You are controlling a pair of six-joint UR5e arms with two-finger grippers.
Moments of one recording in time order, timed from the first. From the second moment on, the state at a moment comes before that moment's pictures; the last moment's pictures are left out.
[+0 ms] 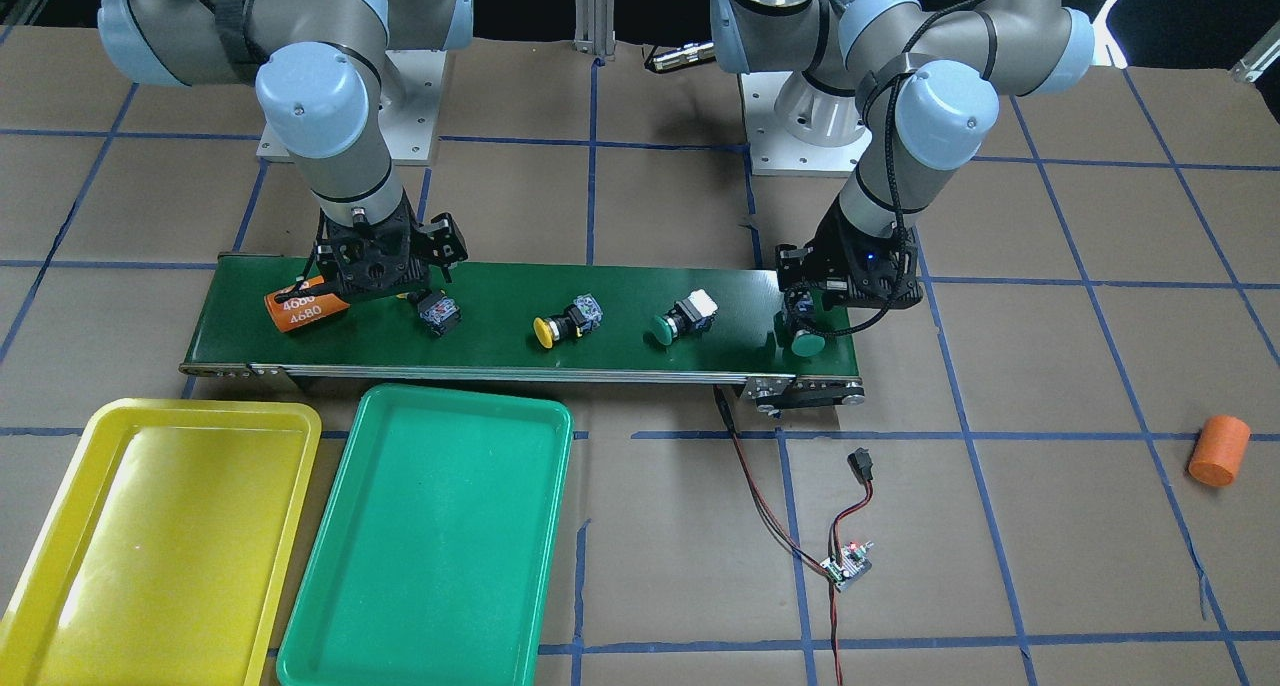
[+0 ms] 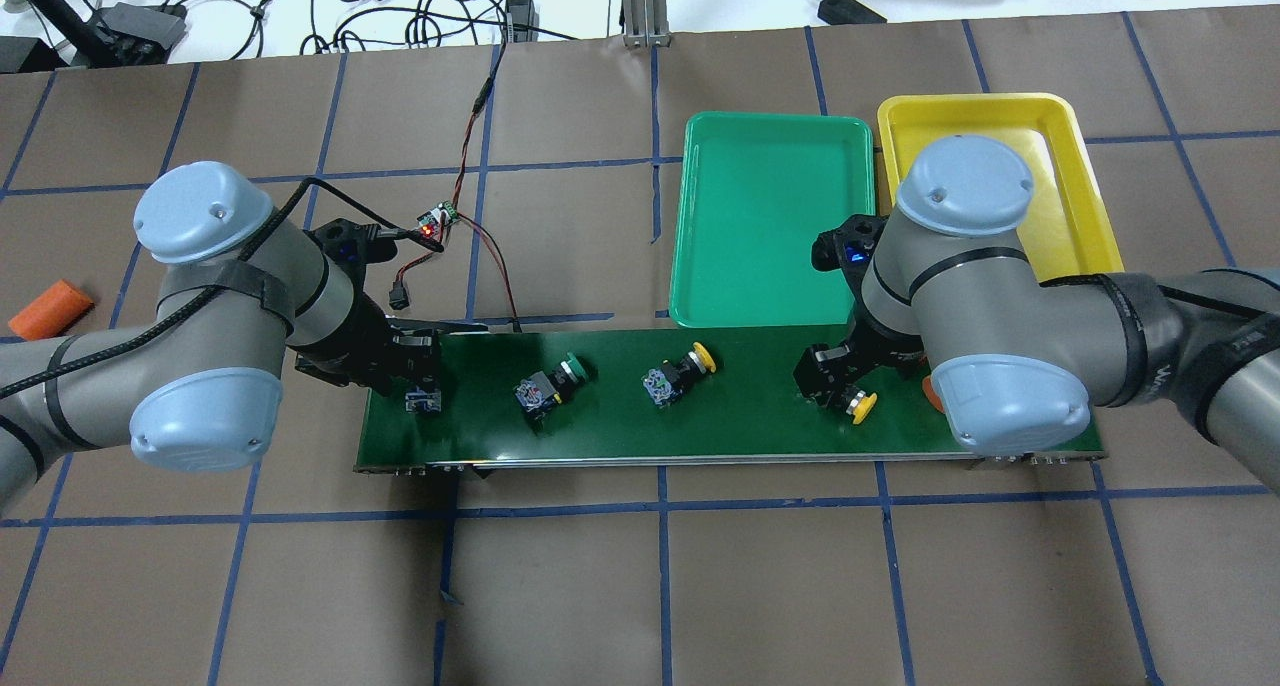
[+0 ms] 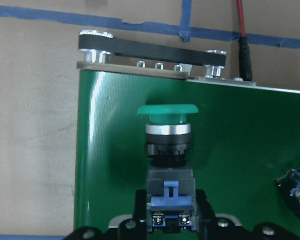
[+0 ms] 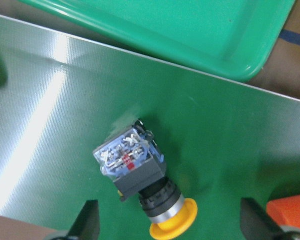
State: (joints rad) left arm -1.45 -1.55 -2.13 -1.05 1.50 0.14; right arm 1.64 -1.53 2.12 -2.10 -1.56 -0.20
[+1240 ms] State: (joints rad) left arm -0.84 -2.05 -1.56 -1.04 1.57 0.99; right arm 1.61 -1.50 2.07 -2.10 -1.57 -0.27
